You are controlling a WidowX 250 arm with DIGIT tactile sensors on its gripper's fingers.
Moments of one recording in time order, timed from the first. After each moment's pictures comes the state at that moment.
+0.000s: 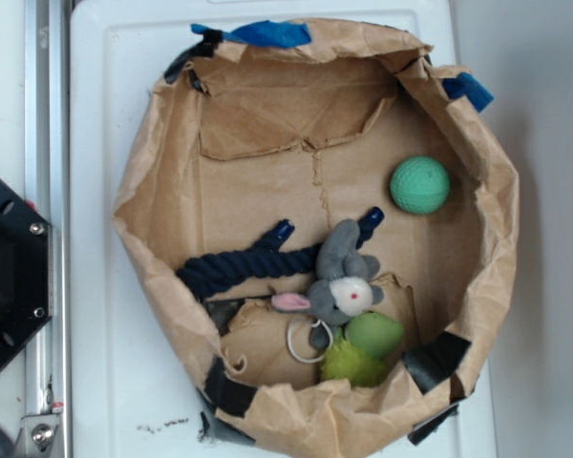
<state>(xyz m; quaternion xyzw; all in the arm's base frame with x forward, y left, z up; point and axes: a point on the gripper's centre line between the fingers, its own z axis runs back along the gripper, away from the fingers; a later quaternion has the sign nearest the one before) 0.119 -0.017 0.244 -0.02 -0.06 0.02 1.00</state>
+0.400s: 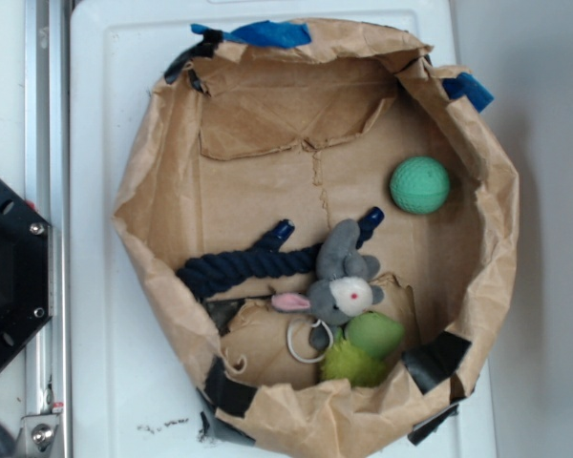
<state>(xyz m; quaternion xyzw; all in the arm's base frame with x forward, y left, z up) 0.119 -0.016 0.239 -0.02 -0.06 0.02 1.00</state>
